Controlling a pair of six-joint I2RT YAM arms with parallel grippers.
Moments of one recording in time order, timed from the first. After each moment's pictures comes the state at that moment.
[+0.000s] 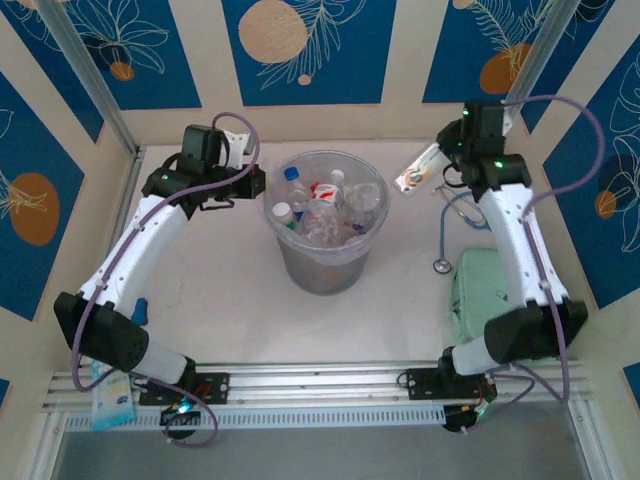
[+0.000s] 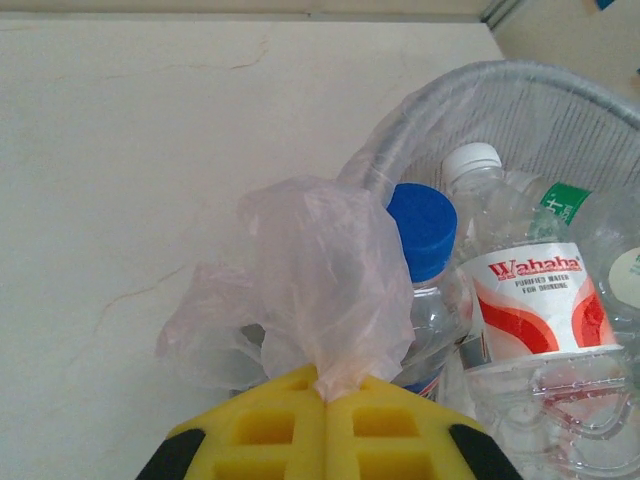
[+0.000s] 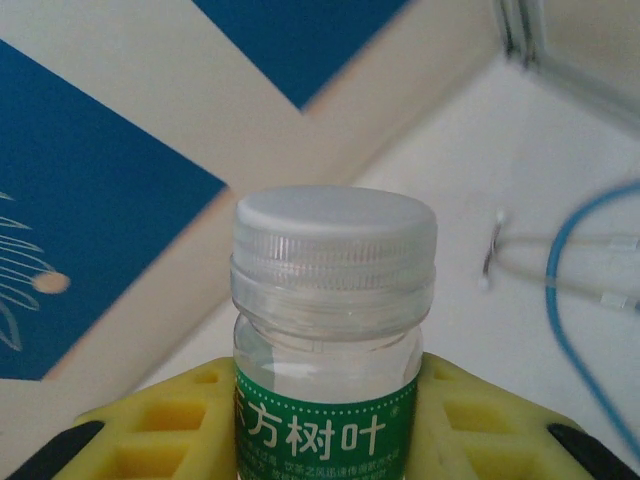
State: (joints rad) left arm -0.35 1.48 1.54 -0.75 0.35 -0.26; right arm 0.09 1.41 1.64 -0.73 0.22 0.76
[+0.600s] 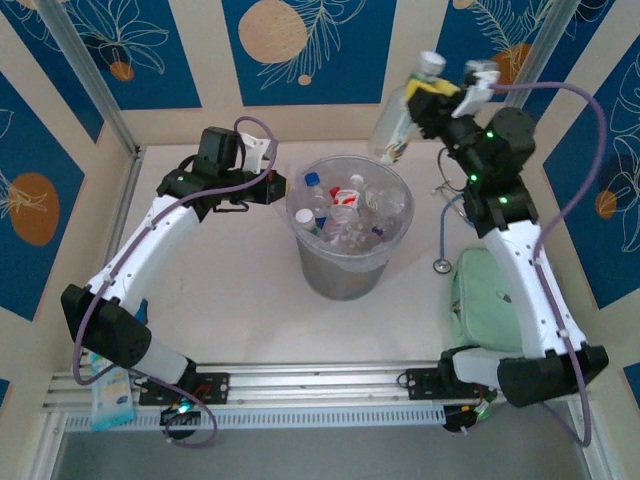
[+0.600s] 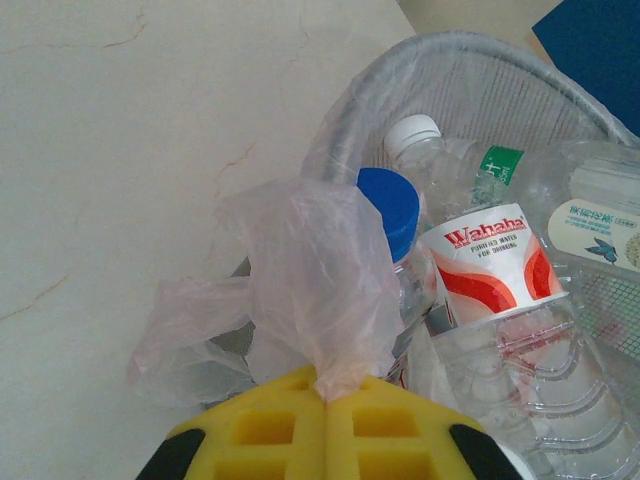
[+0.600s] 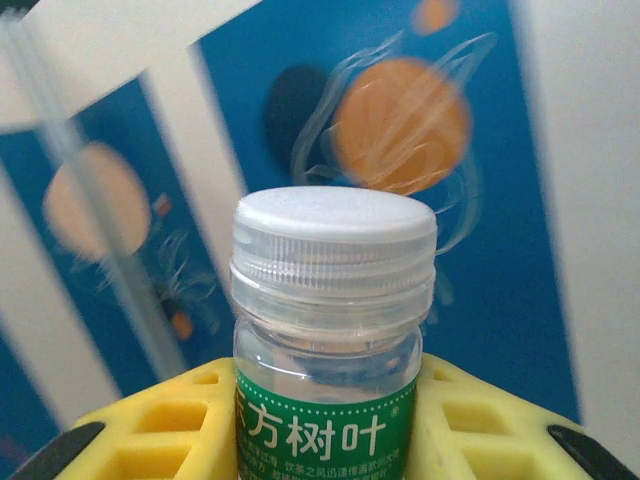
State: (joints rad) left arm -0.43 1.50 1.53 -0.71 0.46 -0.26; right arm 0.23 1.26 1.48 -0.03 -0.32 0.30
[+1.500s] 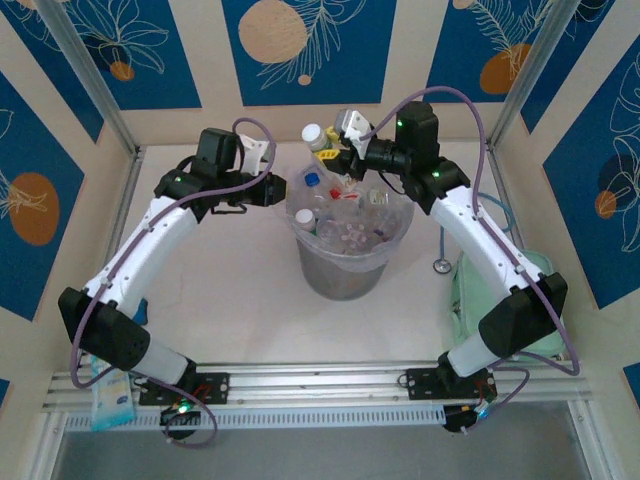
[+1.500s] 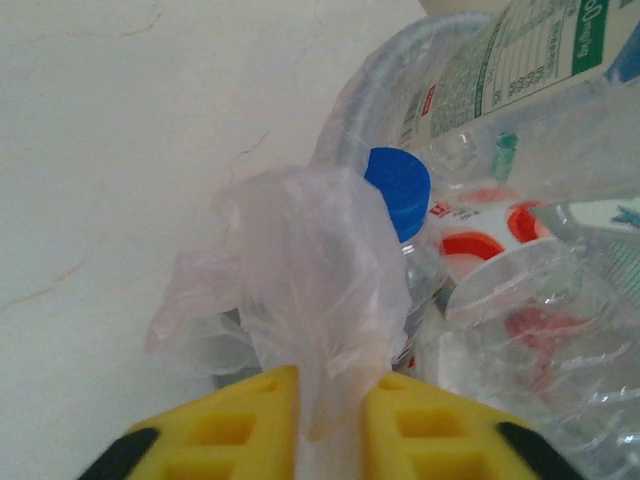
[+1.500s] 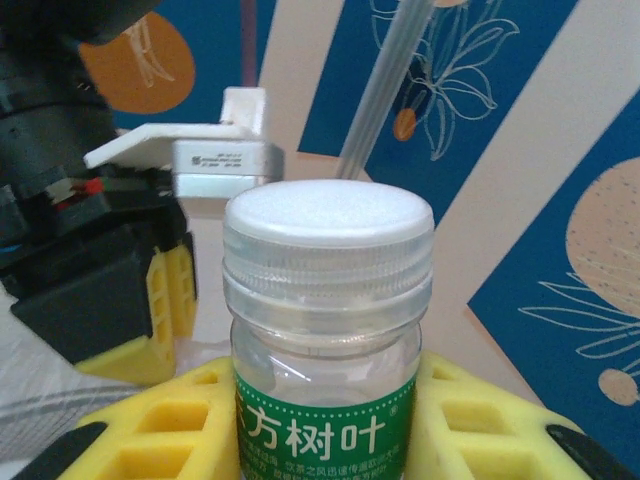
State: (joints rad) left arm -0.43 1.48 1.54 -0.76 0.43 -0.25; right arm 0.43 1.52 1.56 -0.27 -0.72 -0.51
